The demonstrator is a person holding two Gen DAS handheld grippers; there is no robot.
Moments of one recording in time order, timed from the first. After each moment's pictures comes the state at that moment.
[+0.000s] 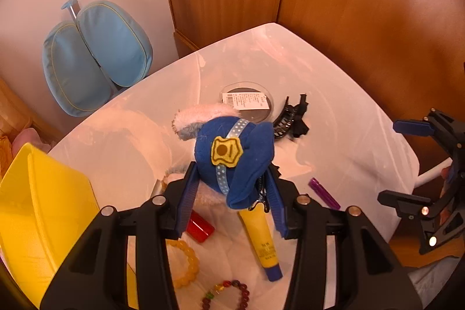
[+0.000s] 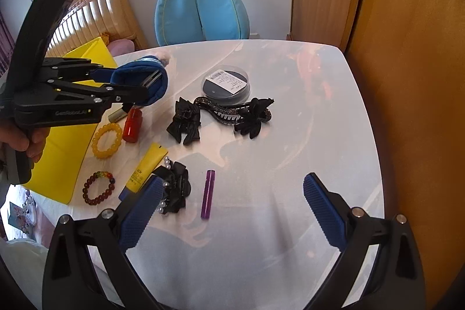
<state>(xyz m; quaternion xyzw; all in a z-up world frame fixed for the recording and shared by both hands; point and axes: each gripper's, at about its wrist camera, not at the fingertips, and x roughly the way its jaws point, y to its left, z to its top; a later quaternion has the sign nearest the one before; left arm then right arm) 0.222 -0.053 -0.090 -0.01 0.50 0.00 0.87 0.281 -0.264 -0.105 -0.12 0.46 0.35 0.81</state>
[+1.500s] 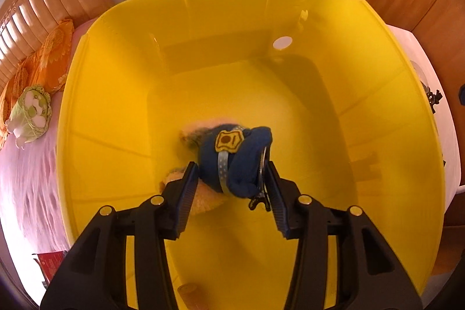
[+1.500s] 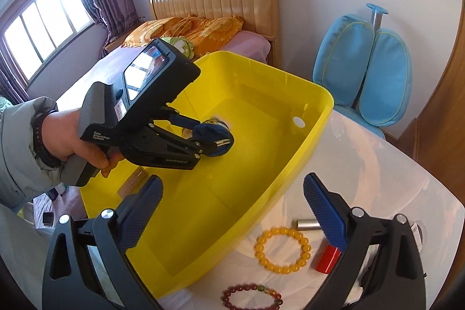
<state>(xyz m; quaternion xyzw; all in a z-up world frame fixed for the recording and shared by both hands) 0.082 0.196 -0.142 -0.13 0.57 0.18 0.79 0.180 0.033 -0.044 -0.21 0.38 0.60 0.68</state>
